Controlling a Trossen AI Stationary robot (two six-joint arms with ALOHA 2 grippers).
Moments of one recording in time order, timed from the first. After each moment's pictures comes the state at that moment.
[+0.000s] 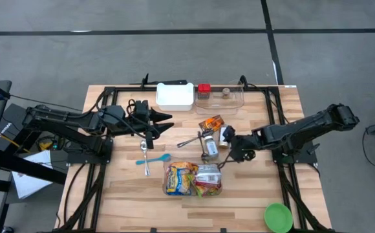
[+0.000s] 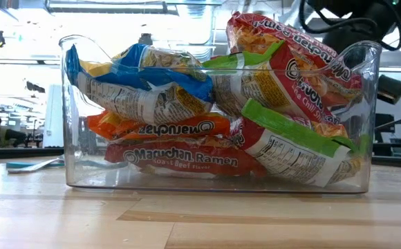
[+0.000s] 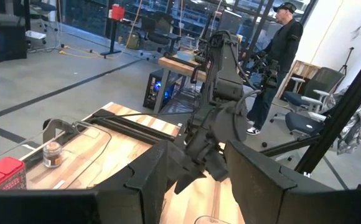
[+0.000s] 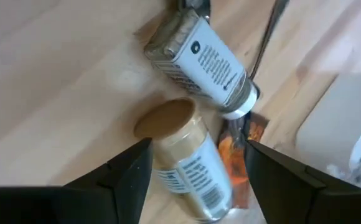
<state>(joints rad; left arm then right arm) -0.14 1.07 1.00 0.00 -0.36 -0.29 0.19 1.22 0.71 -0.54 0.34 -0.90</state>
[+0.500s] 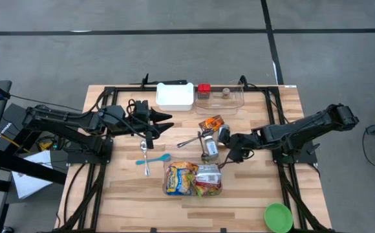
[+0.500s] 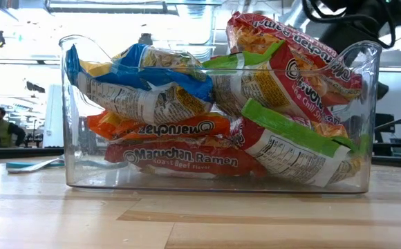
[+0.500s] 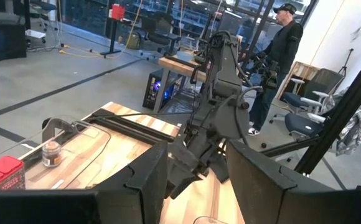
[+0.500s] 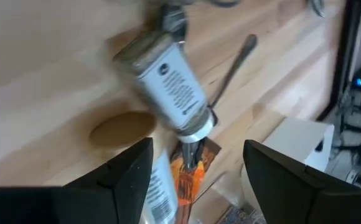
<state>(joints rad) -0.14 1.07 1.00 0.00 -0.36 -0.30 0.18 1.23 0.71 -0.39 0.34 -1.13</state>
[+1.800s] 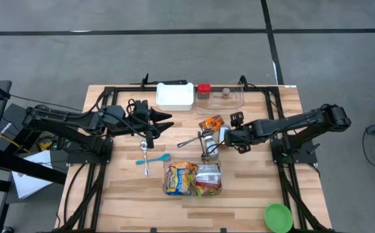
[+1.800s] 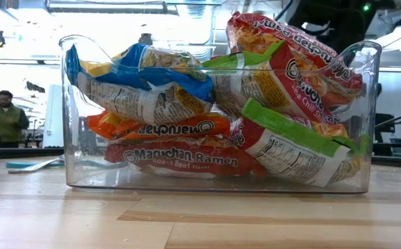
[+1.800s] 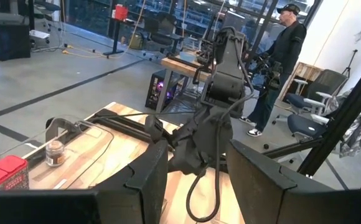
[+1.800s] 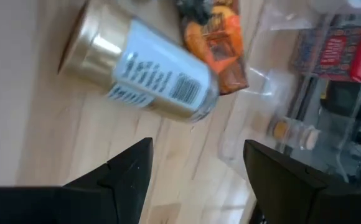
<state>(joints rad) -0.14 1.07 1.00 0.00 -0.38 -0.30 0.08 1.36 0.88 -0.86 0.57 -0.31</state>
